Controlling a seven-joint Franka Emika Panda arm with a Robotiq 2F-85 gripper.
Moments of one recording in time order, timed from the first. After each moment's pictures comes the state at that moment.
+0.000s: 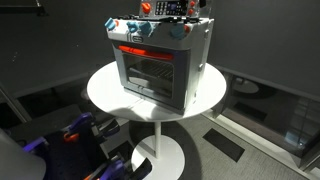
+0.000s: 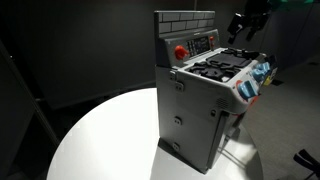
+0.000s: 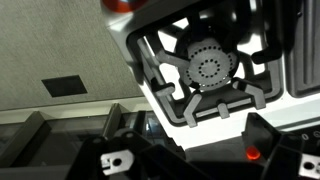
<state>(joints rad) -0.03 -0.08 0.05 -2.11 -0.14 2.33 0.29</state>
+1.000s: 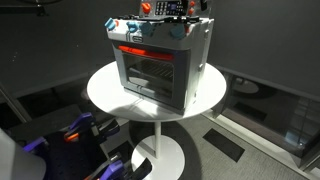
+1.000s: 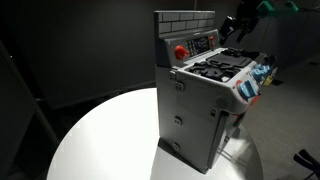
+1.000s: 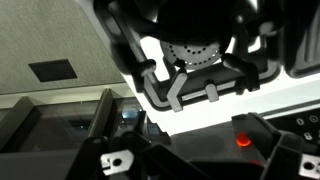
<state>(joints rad) -0.02 -0.02 0.05 -2.10 -0.14 2.45 0.29</state>
